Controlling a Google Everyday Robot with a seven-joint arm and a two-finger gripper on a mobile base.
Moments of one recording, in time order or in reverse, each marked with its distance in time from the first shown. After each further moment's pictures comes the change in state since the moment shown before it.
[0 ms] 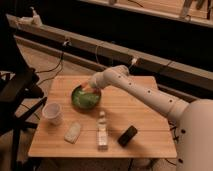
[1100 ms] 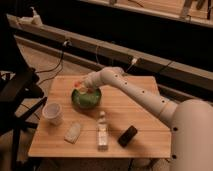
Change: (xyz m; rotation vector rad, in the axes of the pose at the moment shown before) arm -0.021 0.001 0.013 0.012 -0.120 0.015
